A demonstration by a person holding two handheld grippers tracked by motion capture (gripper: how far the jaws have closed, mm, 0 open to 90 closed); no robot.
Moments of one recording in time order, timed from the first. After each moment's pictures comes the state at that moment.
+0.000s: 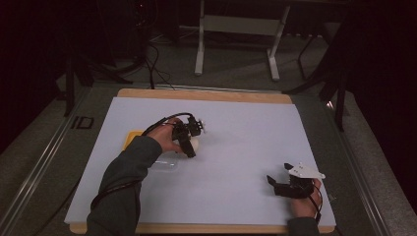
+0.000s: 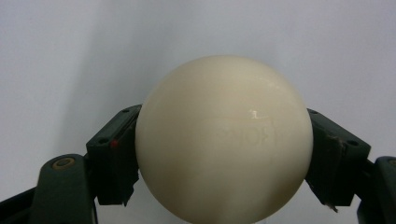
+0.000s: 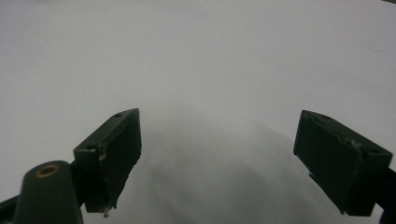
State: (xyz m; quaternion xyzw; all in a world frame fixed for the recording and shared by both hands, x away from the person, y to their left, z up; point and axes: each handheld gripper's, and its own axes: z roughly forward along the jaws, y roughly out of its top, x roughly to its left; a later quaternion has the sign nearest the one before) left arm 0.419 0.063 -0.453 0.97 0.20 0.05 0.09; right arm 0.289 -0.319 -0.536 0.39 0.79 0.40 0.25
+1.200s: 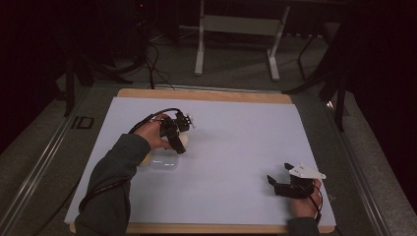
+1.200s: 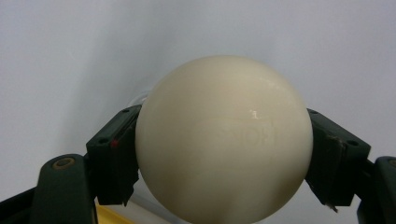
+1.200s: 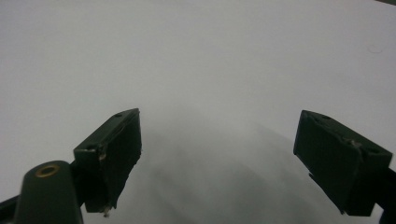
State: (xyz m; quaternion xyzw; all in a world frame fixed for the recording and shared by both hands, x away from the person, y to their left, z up) left arm 0.418 0.096 -0.439 0.97 0.22 0.06 0.10; right arm 0.288 -0.320 -0.536 0.39 0.79 0.40 0.25
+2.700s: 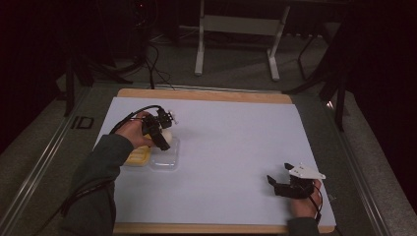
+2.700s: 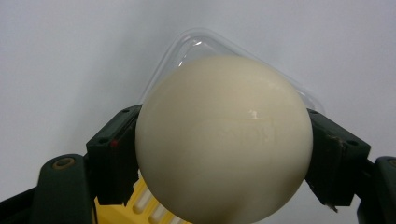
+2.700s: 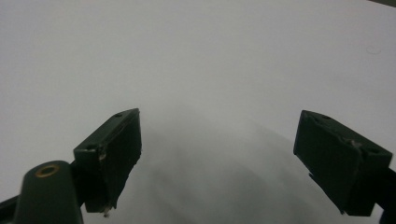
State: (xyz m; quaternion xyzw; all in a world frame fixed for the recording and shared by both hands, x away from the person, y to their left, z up) left arm 0.416 0.146 -0.434 0.96 0.27 0.08 0.09; right arm 0.288 -0.319 -0.536 0.39 0.79 0.40 0.25
